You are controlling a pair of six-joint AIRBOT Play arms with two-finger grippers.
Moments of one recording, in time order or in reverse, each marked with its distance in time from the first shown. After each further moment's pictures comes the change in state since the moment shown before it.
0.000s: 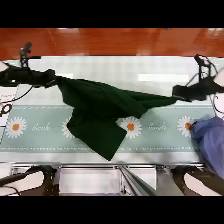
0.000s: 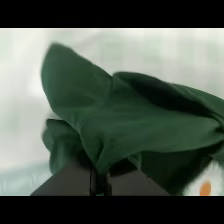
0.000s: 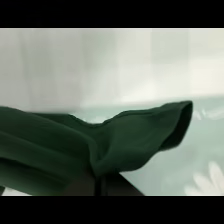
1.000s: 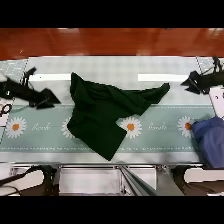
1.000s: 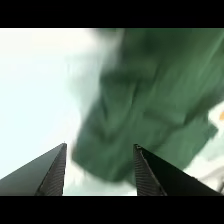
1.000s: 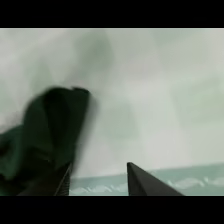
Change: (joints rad) left arm 0.136 0.116 -0.230 0.126 -0.328 -0.055; right arm -0.394 -0.346 0.187 0.380 0.049 -0.235
